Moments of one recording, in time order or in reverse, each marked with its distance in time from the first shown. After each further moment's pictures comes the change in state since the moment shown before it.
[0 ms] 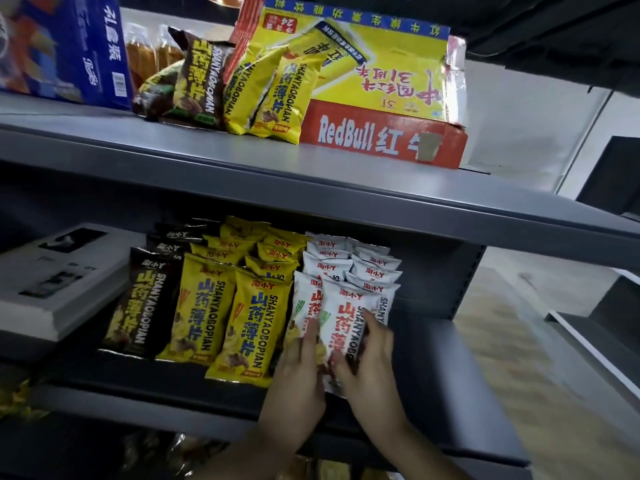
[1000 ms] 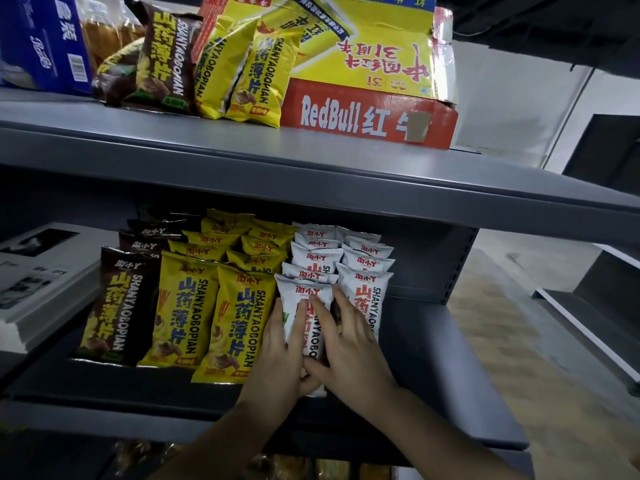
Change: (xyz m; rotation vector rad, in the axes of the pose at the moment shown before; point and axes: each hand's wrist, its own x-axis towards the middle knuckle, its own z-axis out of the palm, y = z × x) left_hand 0.023 -0.039 0.007 0.227 0.068 0.209; right_hand 0.024 0.010 0.008 -0.543 -0.246 -0.301
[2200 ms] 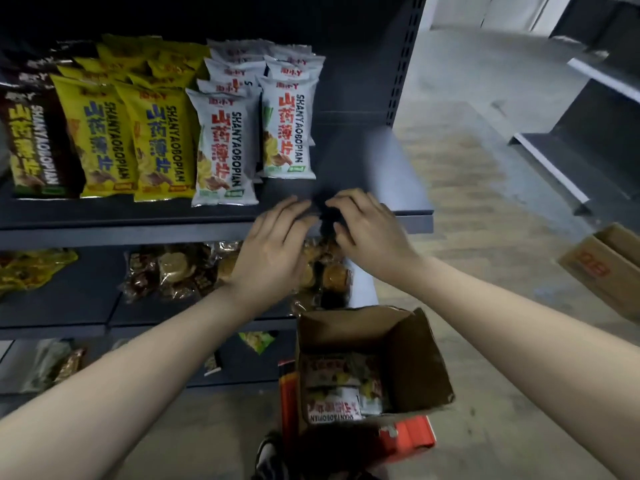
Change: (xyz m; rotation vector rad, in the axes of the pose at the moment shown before) left_hand -0.095 0.114 -0.005 0.016 0.003 0.365; right_hand -0.159 0.046 -0.046 -0.012 0.016 0.042
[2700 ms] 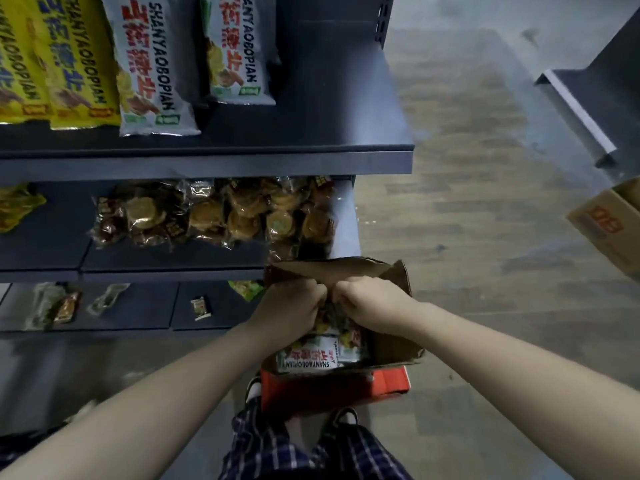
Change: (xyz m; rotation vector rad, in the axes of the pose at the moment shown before) left_hand -0.080 0.100 0.097 -0.198 -0.732 -0.249; right_hand -0.153 0.045 0.062 0.167 -0.760 0.063
